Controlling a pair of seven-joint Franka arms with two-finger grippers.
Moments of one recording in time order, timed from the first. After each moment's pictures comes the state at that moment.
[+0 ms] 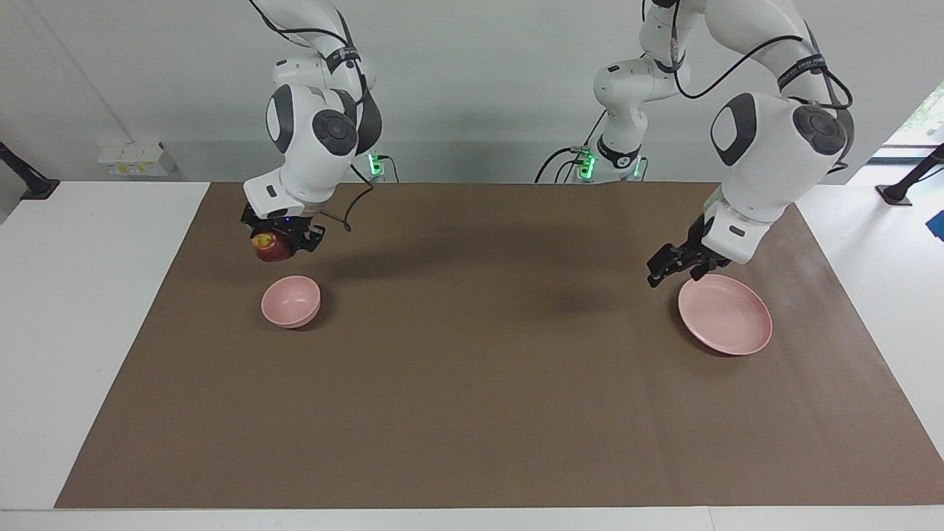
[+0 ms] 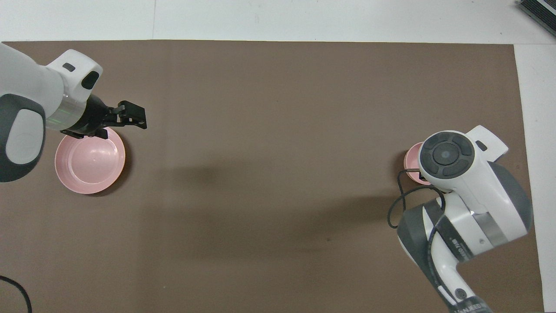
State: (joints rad) left arm 0.23 0.14 -0.39 -1.70 -0.07 1.84 -0.23; right arm 0.21 -0.02 -0.01 -2.12 -0.60 1.87 0.60
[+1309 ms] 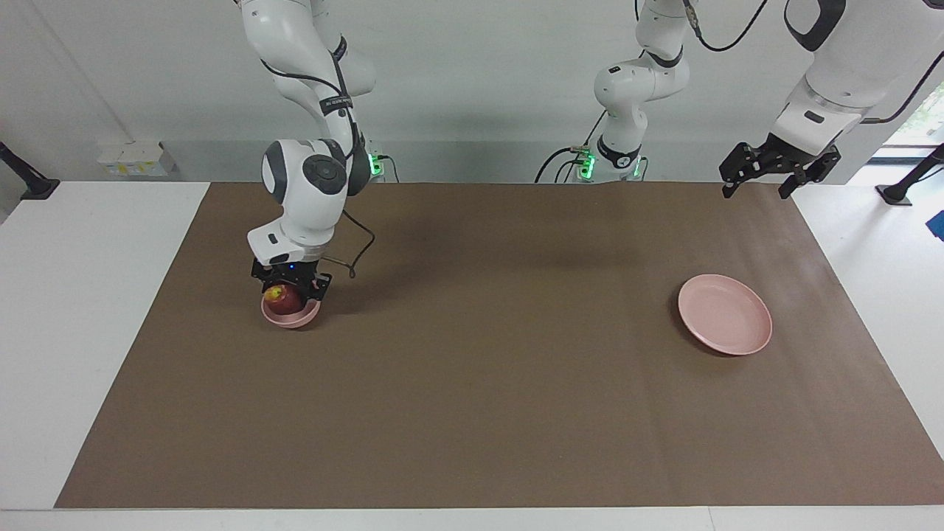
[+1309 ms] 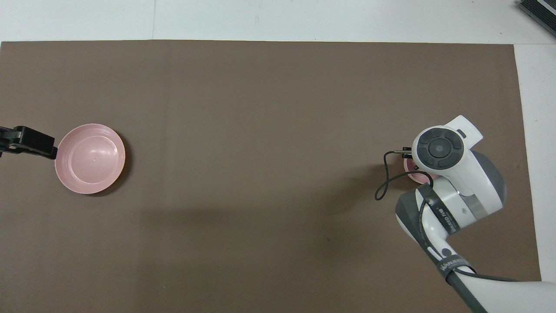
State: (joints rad) left arm 0.26 0.03 -0.32 -1.48 0.03 1.42 0.04; right arm 0.13 0.14 -0.01 -2.12 -0.61 2.21 0.66
